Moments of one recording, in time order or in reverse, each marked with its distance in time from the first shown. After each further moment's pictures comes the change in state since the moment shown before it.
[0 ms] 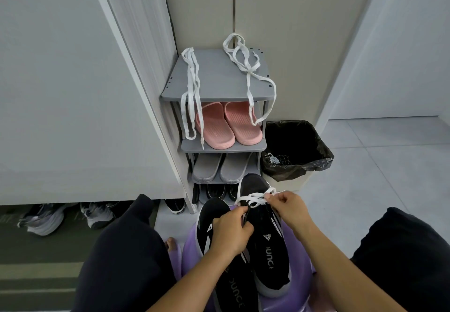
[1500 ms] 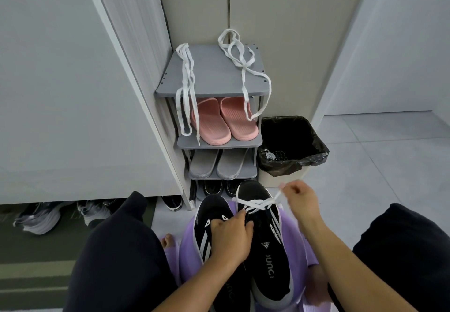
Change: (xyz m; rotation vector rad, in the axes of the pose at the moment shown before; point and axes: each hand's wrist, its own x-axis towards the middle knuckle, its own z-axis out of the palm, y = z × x) left_hand -0.016 0.002 0.017 0.322 0.045 0.051; right_hand -0.004 0.002 -0.018 0.205 0.263 0.007
